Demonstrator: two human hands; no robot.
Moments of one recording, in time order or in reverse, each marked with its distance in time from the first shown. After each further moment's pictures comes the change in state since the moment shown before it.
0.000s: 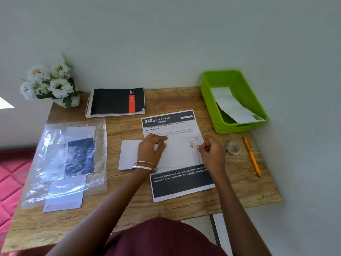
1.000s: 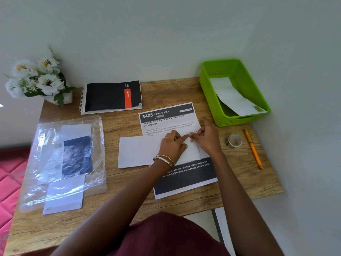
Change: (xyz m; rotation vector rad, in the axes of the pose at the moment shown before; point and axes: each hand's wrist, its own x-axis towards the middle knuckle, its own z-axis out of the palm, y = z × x) left_hand 0.008 0.011 0.060 0.281 -0.284 0.206; right_hand 0.046 0.003 0.018 0.079 -0.174 0.055
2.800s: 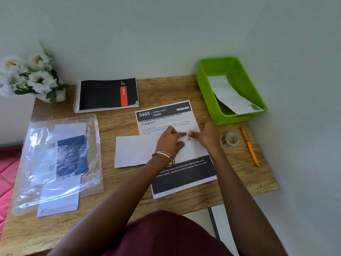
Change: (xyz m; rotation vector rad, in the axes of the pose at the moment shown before) left_hand 0.011 0.003 -0.008 -0.112 -0.095 -0.114; right_hand -0.003 -0.022 -0.009 -0.244 0.038 0.142
